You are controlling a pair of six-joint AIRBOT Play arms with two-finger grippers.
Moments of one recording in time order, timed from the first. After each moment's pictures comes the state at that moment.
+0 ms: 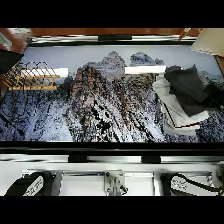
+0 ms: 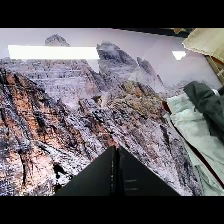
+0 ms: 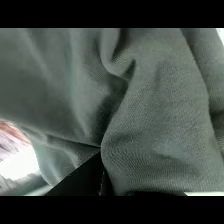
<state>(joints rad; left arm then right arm) 0.18 -0.89 1.43 0.74 -1.14 -1.28 -0.43 -1.37 1.52 1.75 -1.76 -1.34</state>
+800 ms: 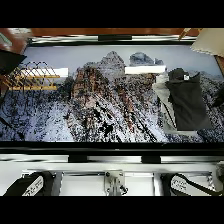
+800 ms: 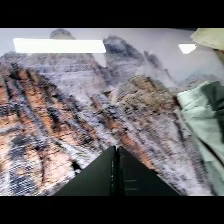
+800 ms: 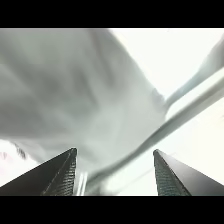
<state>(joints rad) 0.16 -0.94 1.43 0.80 -1.14 -1.27 -0.46 -1.31 1.63 1.54 -1.71 -1.34</state>
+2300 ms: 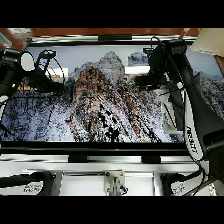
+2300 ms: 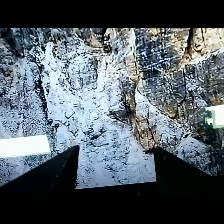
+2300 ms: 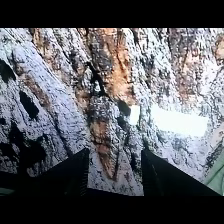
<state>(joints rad) -0.24 -1.45 1.62 1.66 -1.50 -1.56 0.29 -1.72 1.92 1.64 -1.61 -1.44</state>
